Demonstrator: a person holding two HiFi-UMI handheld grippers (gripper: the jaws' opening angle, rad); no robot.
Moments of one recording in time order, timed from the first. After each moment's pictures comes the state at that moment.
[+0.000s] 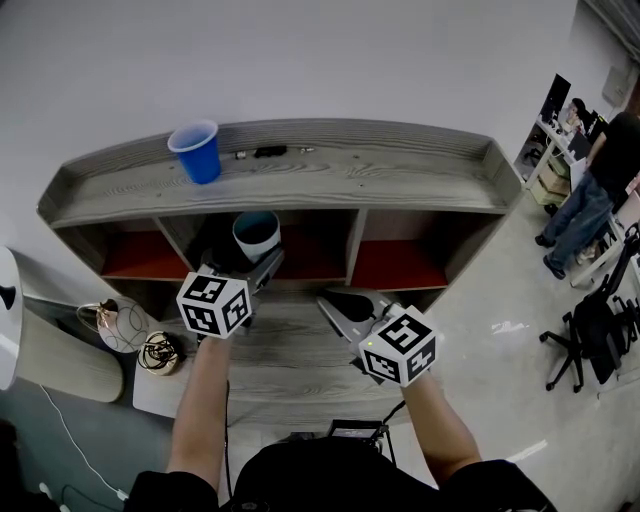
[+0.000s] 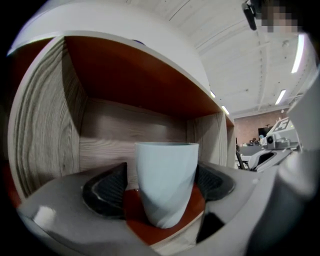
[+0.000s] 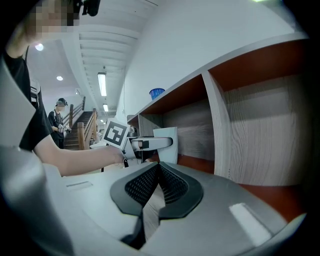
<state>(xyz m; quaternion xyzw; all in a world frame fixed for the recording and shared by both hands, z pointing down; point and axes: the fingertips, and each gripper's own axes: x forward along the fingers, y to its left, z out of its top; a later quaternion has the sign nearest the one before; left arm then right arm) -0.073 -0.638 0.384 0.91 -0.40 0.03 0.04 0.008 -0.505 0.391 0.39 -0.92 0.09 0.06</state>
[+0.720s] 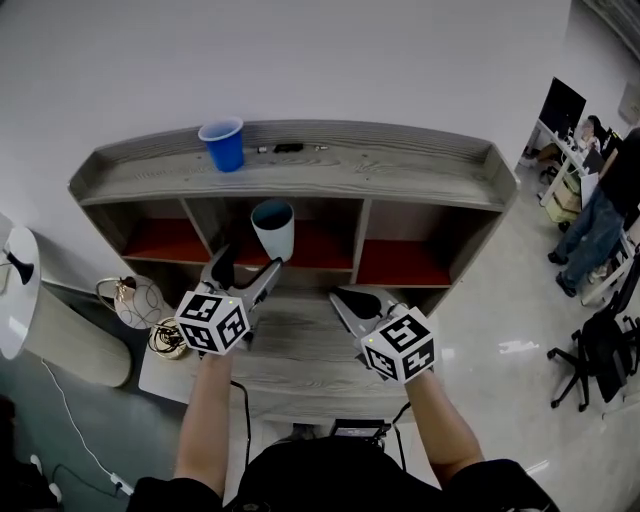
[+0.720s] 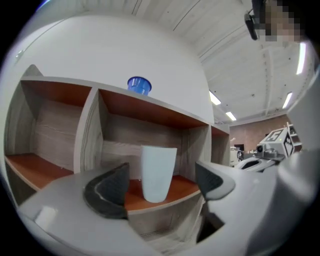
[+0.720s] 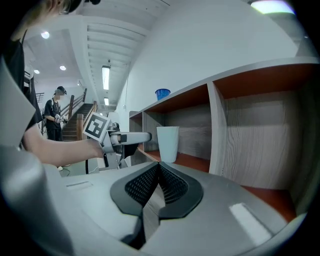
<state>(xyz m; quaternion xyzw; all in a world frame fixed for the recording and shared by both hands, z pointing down) -0.109 -0.571 0.376 0.90 -0.44 -0.01 0.05 0.017 -0.482 0.398 0.40 -0.91 0.05 0.09</state>
